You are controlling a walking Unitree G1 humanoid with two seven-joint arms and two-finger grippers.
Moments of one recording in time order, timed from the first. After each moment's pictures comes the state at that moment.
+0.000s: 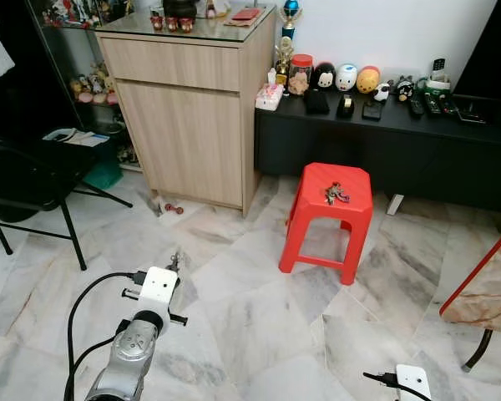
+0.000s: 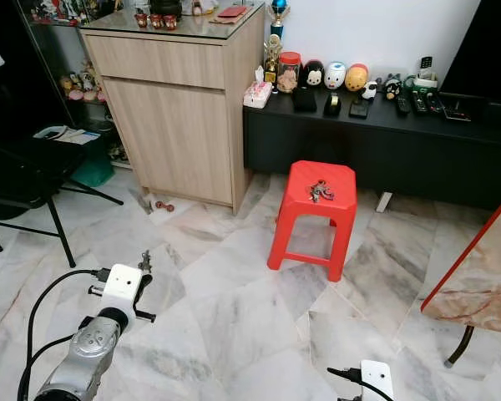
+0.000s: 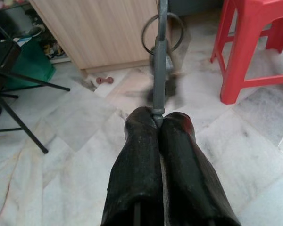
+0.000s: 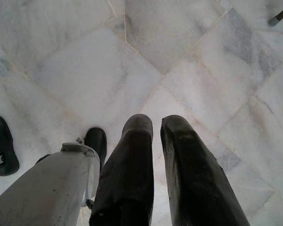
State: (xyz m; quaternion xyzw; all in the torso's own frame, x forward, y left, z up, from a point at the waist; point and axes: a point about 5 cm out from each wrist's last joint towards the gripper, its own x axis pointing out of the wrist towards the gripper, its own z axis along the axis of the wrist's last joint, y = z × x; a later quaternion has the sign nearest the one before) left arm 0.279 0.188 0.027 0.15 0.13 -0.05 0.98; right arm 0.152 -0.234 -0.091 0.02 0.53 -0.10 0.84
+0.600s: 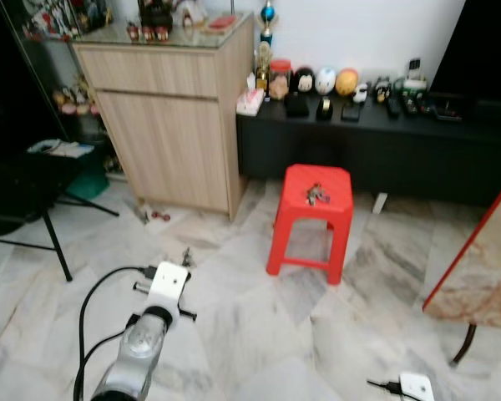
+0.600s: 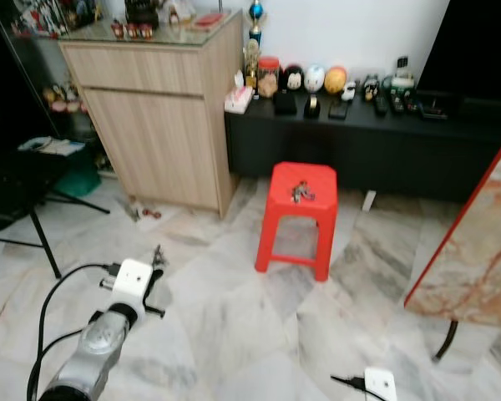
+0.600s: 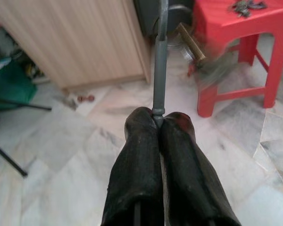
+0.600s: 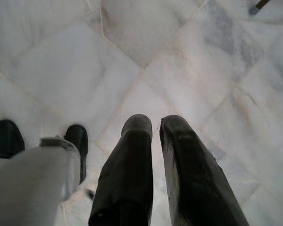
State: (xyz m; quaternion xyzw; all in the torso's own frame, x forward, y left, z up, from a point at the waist) left arm 0.283 0.180 0.030 0.15 0.12 -0.07 0.98; right arm 0.146 -0.233 -0.093 0.02 0.53 -0.10 0.84
